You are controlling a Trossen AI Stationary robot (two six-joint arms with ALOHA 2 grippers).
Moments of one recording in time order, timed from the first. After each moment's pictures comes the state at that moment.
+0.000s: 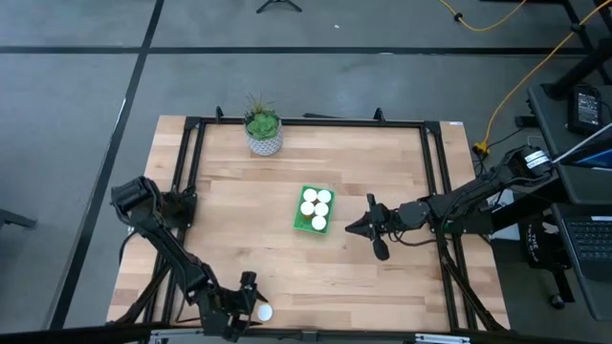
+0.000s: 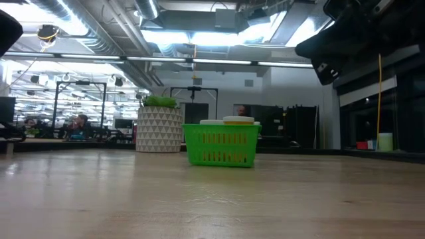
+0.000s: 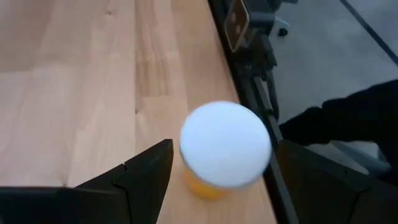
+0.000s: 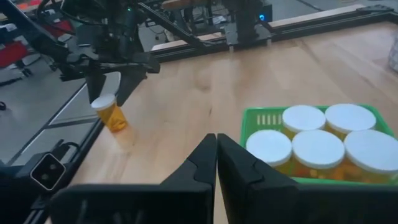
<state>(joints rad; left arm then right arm) -0.95 1.81 0.90 0.15 -0.52 -0.62 0.37 1.21 0.36 0.61 0.24 0.29</state>
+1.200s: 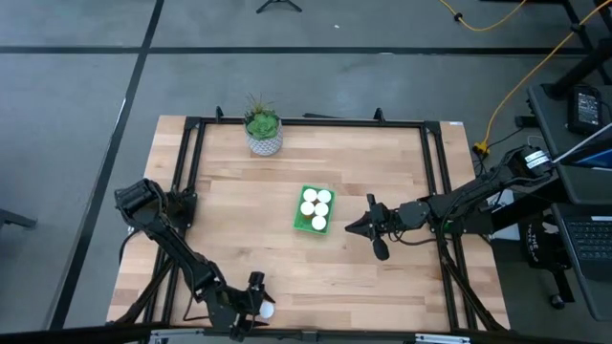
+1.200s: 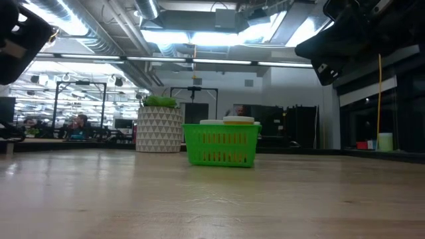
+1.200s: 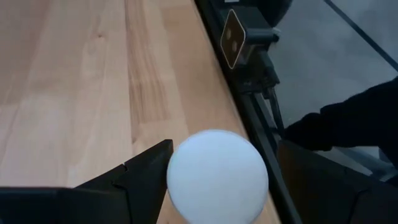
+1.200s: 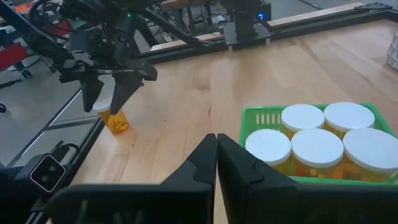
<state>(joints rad) -0.90 1.84 0.90 0.27 -0.48 -0.49 0.37 1.21 0.36 0.61 0.24 0.31</state>
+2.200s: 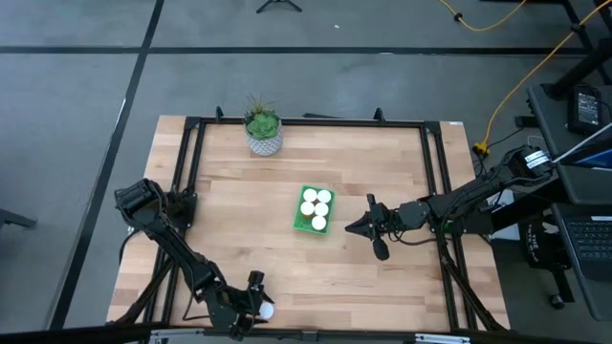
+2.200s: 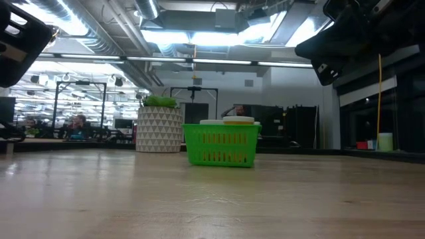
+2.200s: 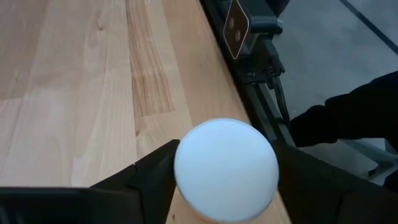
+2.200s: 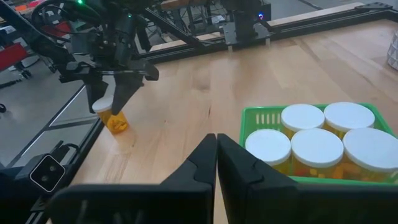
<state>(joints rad) -0.90 1.84 0.90 0.23 -0.48 -0.48 0.37 1.21 0.36 0.61 0.24 0.31</state>
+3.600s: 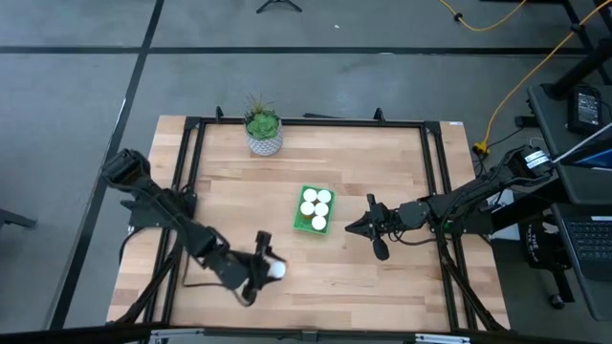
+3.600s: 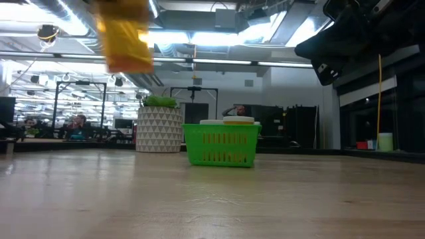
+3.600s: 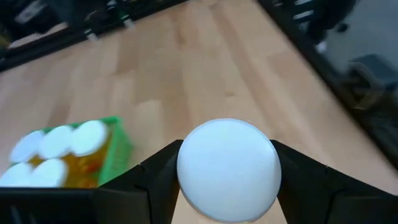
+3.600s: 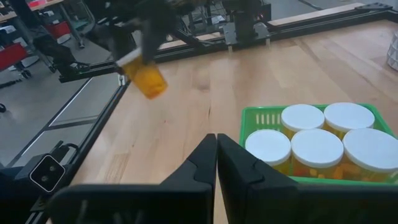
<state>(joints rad) -0.69 1.53 0.89 -0.01 -0.54 -0.11 0.37 1.21 0.36 0.61 0.24 0.30</state>
